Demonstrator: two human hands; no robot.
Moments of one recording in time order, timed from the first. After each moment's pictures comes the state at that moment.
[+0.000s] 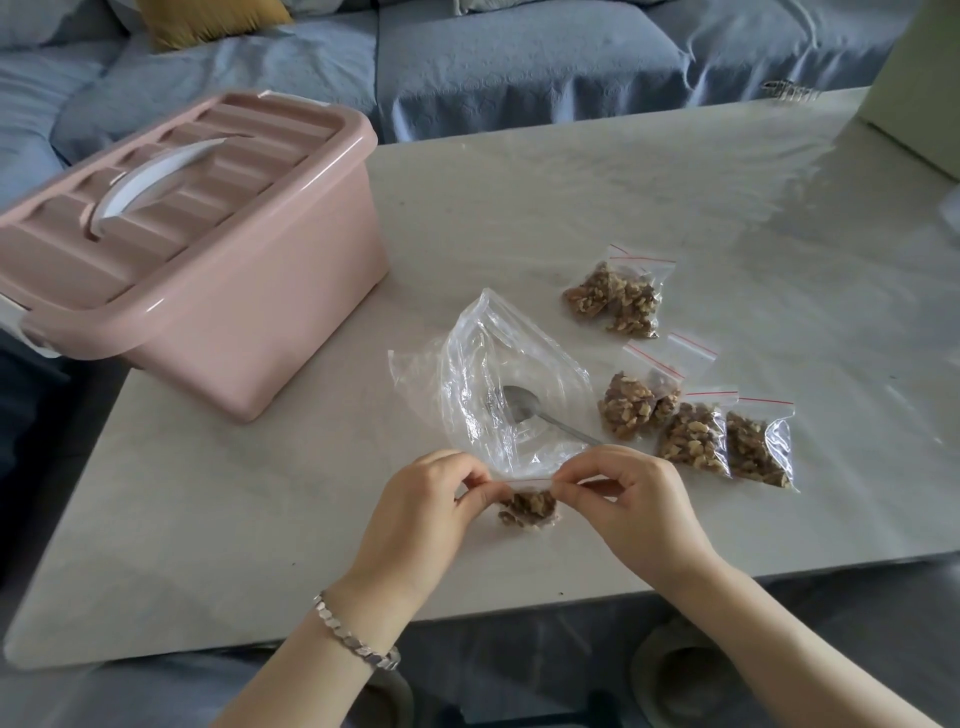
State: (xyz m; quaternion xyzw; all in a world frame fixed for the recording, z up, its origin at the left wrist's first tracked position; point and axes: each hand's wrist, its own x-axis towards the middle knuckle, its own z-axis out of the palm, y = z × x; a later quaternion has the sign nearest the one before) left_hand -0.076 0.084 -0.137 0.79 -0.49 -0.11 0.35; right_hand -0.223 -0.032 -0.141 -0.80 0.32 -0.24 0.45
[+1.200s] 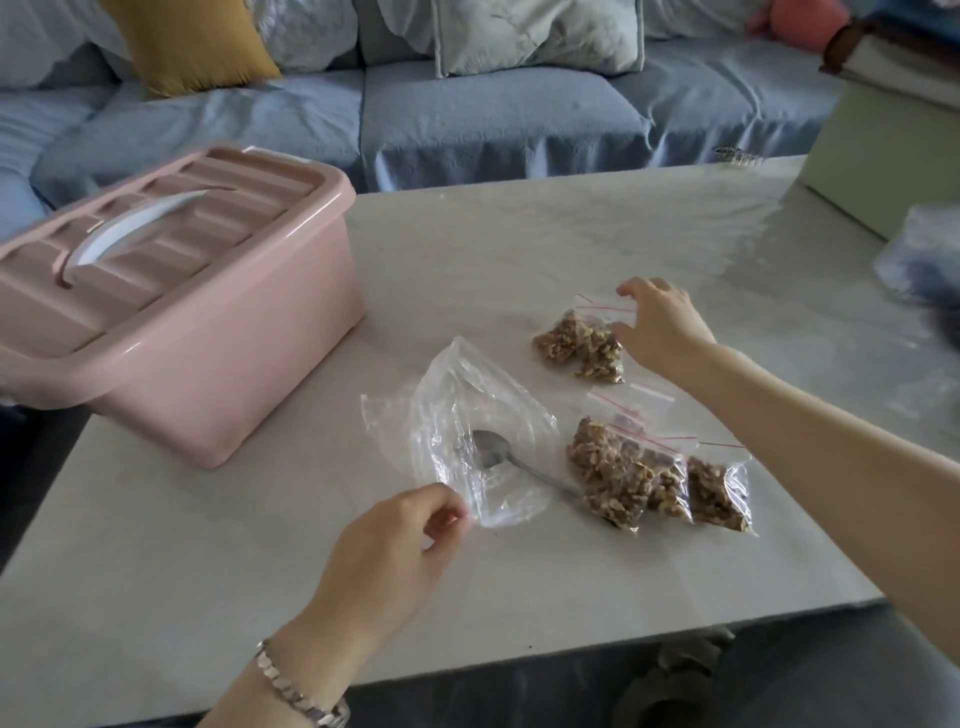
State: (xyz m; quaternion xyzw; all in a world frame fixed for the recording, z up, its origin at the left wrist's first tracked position) left_hand -0.076 0.081 -0.113 0.82 -0.46 -0.20 0.28; right_hand -0.172 -0.213 -0.092 -0.86 0.46 -0.10 0.17
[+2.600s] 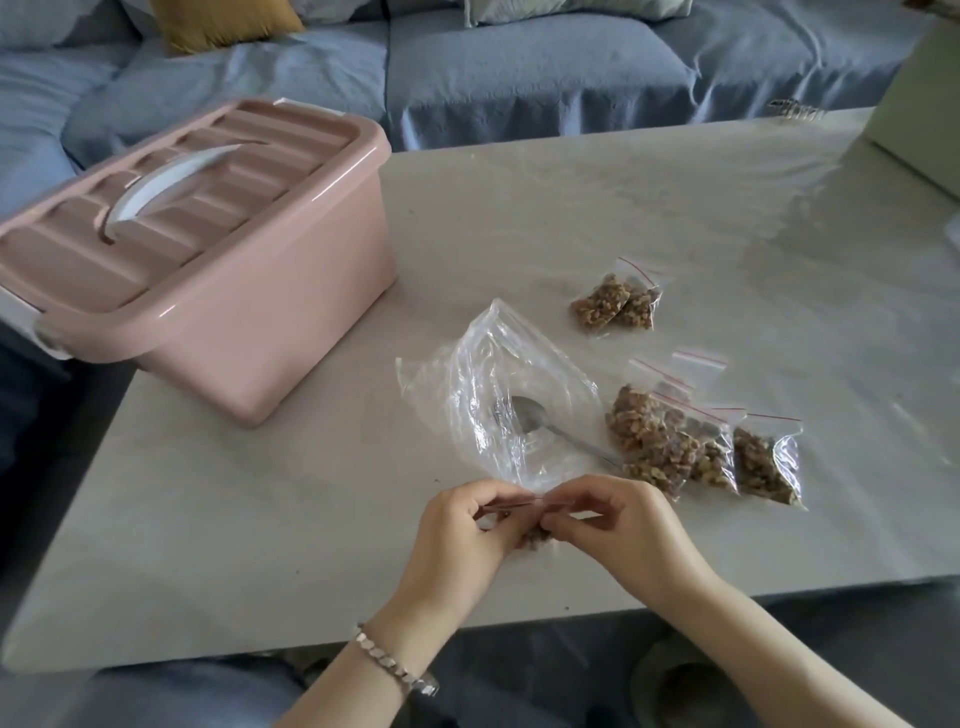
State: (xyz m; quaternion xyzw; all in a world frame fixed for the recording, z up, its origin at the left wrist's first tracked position) left_hand -0.101 0.078 -0.141 0.73 -0.32 -0.33 0.51; right_hand -0.220 -0.025 -0.141 -0.75 0.33 -0.15 0.55
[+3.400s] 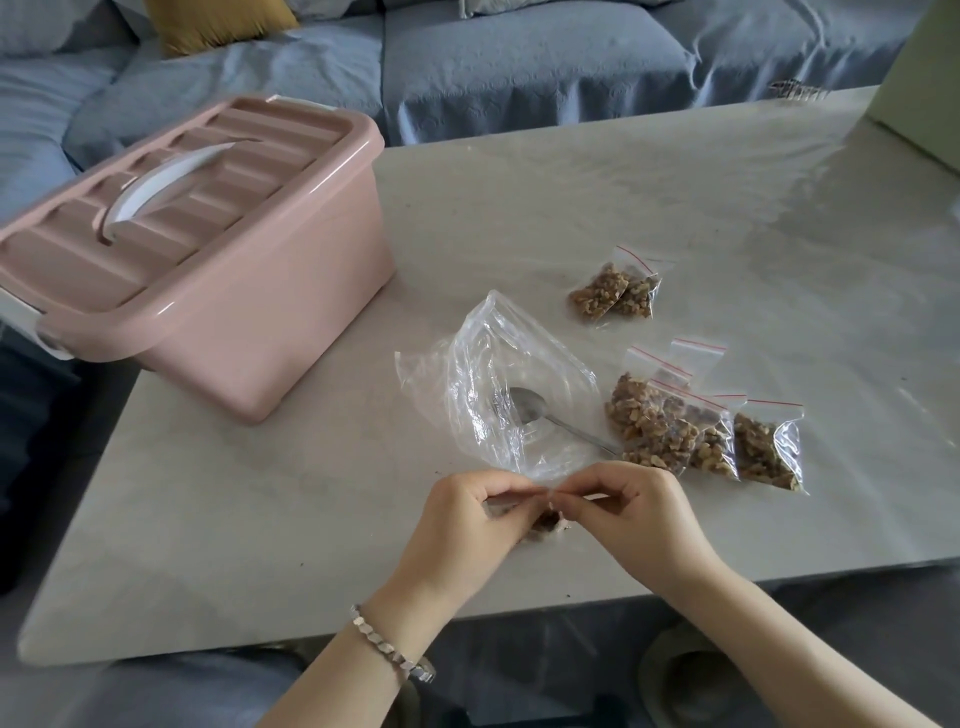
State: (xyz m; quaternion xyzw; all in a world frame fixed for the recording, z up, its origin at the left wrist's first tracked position) left_hand -0.100 0.075 -0.131 0.72 -0.35 -0.35 0.49; right_hand -0.224 -0.029 -0.147 -0.78 0.31 -0.21 0.50
